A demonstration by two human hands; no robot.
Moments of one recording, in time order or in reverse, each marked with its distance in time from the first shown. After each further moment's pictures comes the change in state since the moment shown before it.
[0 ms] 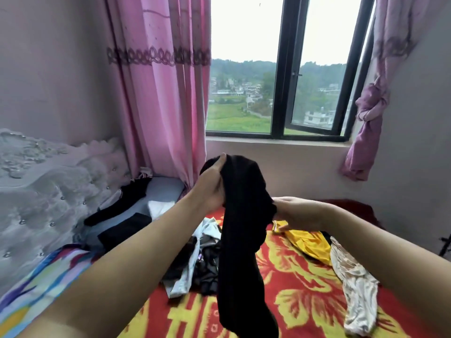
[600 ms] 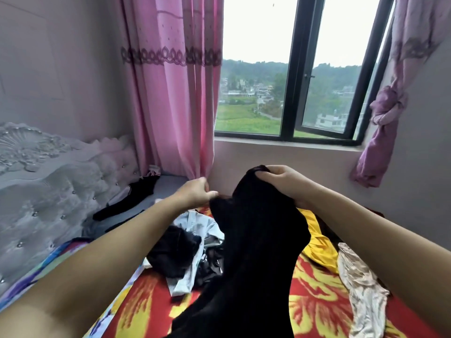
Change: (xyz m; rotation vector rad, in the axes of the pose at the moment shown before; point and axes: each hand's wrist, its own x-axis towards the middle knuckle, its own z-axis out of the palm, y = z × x) left_hand 0.007 0.023 -0.069 1.757 0.237 0.092; right_hand 0.015 -0.063 0.022 -0.096 0.462 -0.223
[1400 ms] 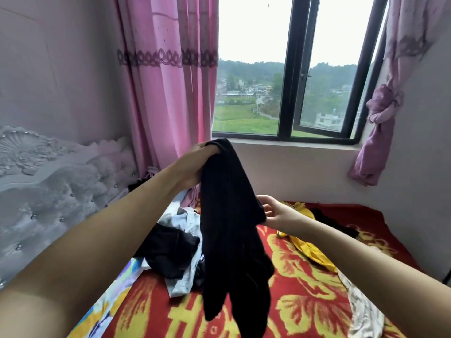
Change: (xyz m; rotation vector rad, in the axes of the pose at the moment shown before) left_hand -0.012 0.060 -0.048 -1.196 -0.118 0.244; right_hand -0.018 0.074 0.001 -0.237 -0.138 0.001
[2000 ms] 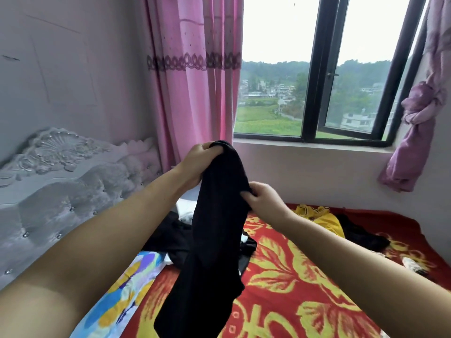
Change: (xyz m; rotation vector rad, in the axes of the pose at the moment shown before) left_hand -0.013 0.001 -0.040 0.154 0.303 0.042; right_hand 0.029 -0.073 0.060 0.056 0.243 -0.184
